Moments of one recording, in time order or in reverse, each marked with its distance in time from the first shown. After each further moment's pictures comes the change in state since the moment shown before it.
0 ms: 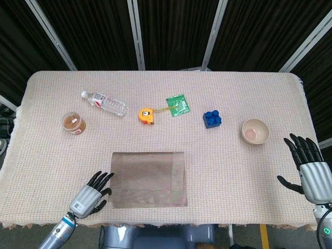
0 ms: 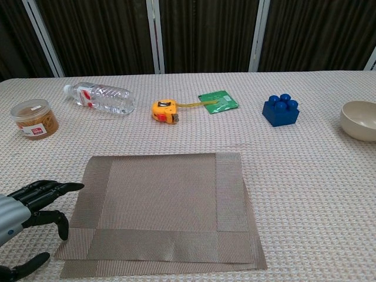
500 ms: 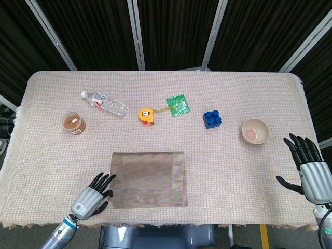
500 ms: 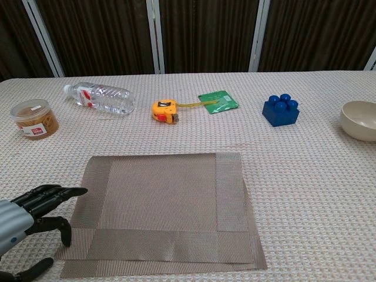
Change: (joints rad) left arm 0.001 -0.052 0.019 0.082 0.015 0.039 -0.015; right arm -0.003 0.007 0.005 -0.005 -0.007 0.002 0.042
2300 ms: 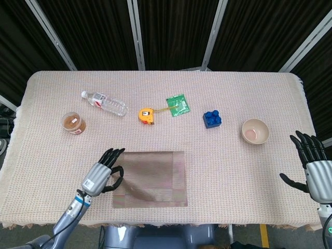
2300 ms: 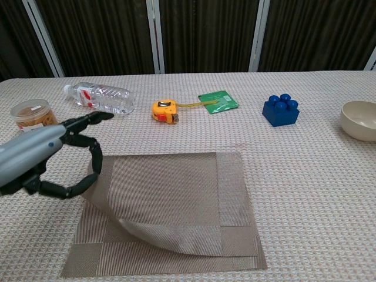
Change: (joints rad) left arm -0.180 0.074 -0.217 -0.329 -0.169 -0.113 -0.062; right arm -0.011 0.001 0.026 0.015 0.008 0.015 0.028
